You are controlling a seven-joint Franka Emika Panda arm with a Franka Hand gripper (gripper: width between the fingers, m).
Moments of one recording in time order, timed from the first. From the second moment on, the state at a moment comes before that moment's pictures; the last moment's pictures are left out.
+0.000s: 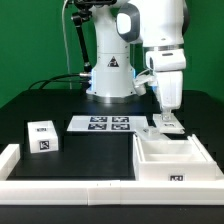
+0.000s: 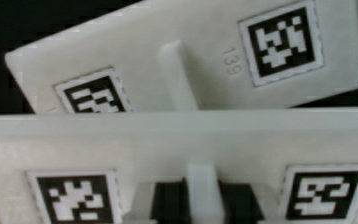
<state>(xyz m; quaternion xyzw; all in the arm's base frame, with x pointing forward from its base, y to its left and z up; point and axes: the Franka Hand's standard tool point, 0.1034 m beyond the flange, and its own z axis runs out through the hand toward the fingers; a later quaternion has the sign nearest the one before) 0.400 0.111 0.045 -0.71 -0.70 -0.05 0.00</state>
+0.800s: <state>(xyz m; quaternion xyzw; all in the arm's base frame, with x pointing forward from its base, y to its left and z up) 0.433 0.107 0.047 -0.71 -0.70 -0.05 0.00</state>
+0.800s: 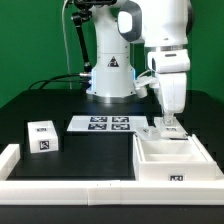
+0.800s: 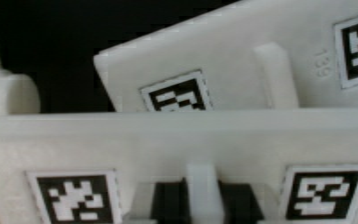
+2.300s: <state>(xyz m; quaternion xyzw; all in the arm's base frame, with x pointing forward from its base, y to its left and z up) 0.453 0.114 0.056 -0.71 -0.70 -0.05 -0.01</state>
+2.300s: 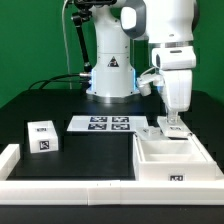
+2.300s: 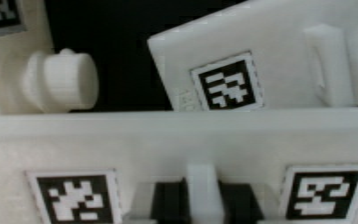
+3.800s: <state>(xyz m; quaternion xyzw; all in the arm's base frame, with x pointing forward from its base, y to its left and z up) 0.474 0.113 0.052 -0.72 -0.69 -0.06 0.00</state>
